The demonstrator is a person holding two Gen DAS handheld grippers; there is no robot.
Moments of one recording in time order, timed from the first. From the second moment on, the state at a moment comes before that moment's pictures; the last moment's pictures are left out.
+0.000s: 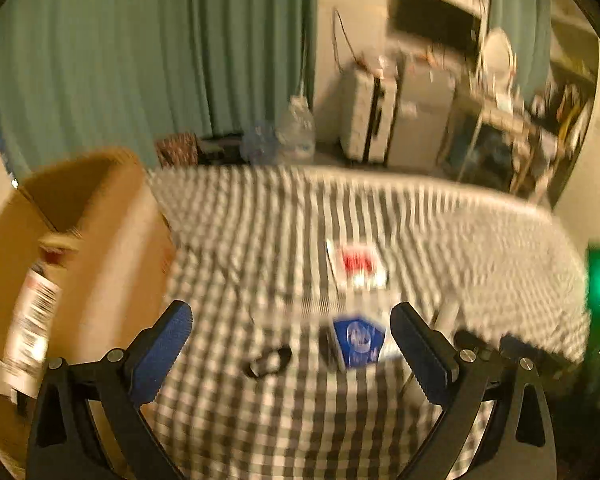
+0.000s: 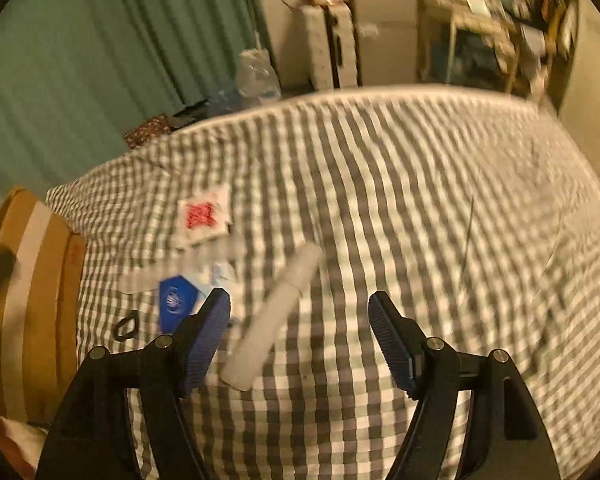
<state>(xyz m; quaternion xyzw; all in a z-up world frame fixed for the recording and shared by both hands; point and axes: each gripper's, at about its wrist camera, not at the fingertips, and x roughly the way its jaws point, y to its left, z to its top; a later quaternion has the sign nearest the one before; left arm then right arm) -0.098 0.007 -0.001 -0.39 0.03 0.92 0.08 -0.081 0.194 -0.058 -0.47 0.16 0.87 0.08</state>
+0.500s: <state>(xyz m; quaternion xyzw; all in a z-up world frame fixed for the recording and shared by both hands) -0.115 0.026 -0.069 -0.49 -0.02 0.87 0.09 -0.111 0.193 -0.093 -0.49 0.16 0.86 0.06</state>
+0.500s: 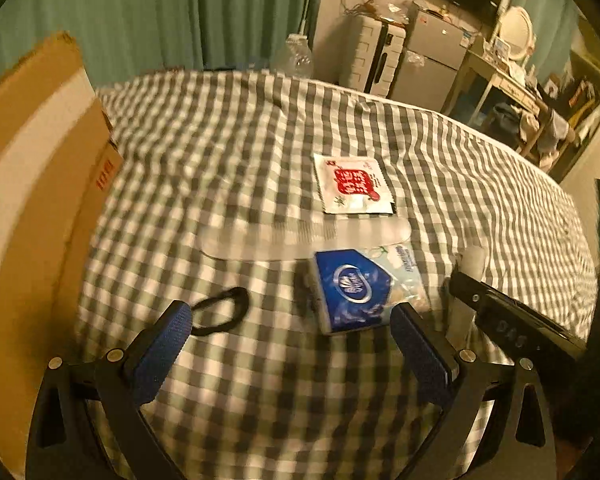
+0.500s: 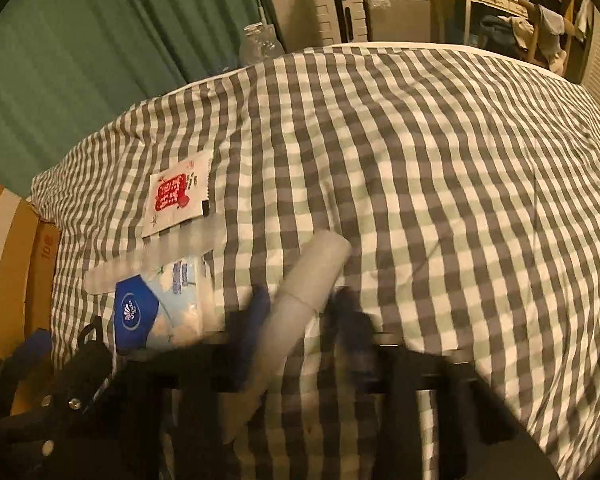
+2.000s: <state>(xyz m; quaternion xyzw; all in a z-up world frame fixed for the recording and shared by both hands) -0.046 -0.231 0.091 -0.36 -0.15 0.91 -0.13 -0.103 -0.047 0.125 -0.36 0.11 0.87 -0.32</state>
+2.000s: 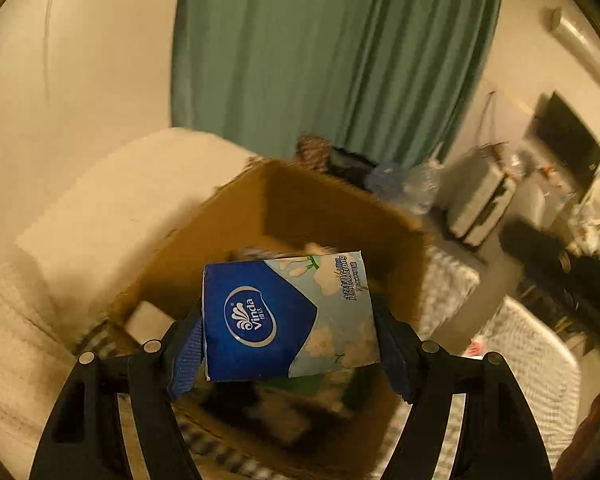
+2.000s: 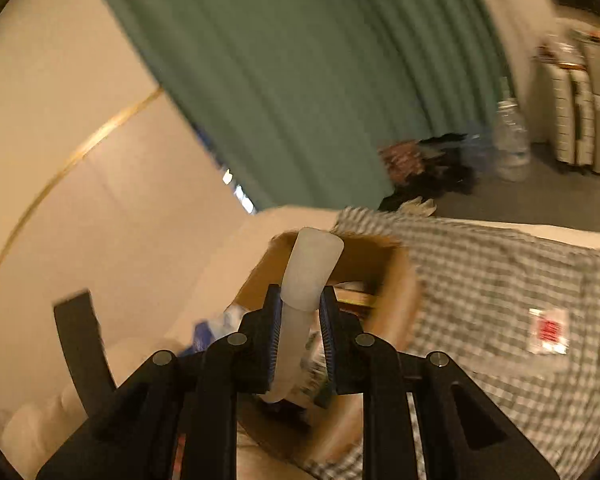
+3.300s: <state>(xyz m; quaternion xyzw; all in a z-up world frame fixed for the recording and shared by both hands) -0.109 -0.026 -0.041 -0.46 0.02 0.88 0.06 -0.086 0.194 -0.009 -0.40 0.14 0.91 0.00</state>
